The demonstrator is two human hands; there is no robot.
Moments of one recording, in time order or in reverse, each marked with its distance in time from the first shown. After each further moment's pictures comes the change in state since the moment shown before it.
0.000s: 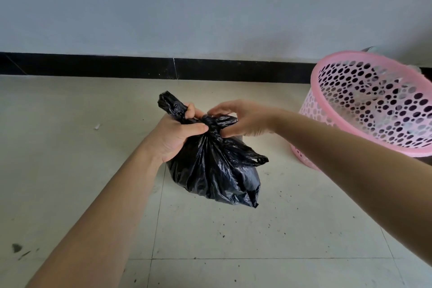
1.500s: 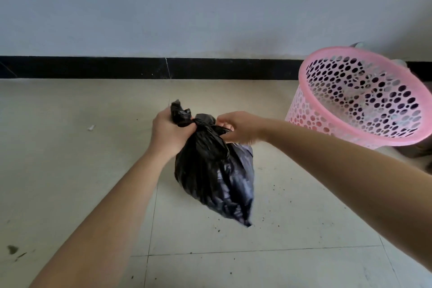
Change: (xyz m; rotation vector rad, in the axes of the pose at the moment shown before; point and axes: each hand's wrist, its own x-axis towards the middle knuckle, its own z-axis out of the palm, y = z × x) left_hand -0.001 -0.017 0.013 0.703 0.522 0.076; right_hand -0.001 0.027 0.025 -0.163 0.038 0.039
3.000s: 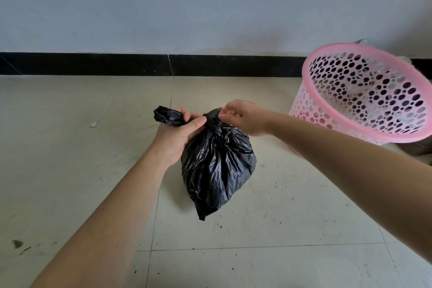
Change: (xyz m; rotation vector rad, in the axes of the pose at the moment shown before) left_hand -0.007 -0.007 0.006 -0.793 -0.282 -0.236; right_hand -0.003 0.000 -0.005 0.098 0.167 0.013
